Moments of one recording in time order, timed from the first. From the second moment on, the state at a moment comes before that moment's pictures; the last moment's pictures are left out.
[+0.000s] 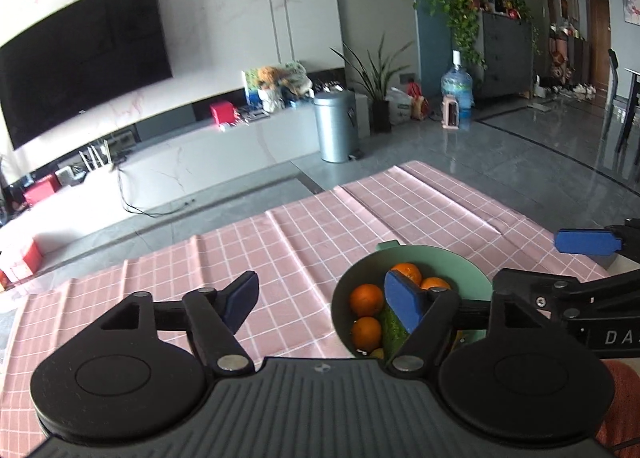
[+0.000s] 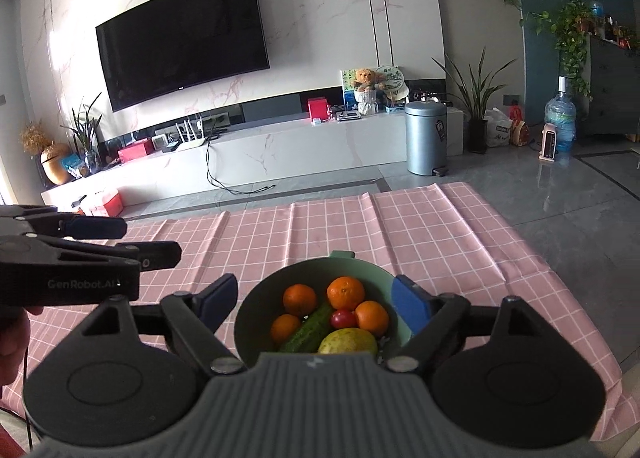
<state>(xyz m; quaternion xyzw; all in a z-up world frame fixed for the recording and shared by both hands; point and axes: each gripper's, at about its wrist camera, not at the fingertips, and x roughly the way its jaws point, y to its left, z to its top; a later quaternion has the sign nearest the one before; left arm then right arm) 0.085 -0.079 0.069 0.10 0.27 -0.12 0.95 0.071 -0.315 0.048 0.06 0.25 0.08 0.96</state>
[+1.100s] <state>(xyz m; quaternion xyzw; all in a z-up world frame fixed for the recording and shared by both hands) 0.048 -0.043 -0.018 0.09 0.36 -0.05 0.93 0.018 -0.290 -0.027 0.04 0.29 0.07 0.95</state>
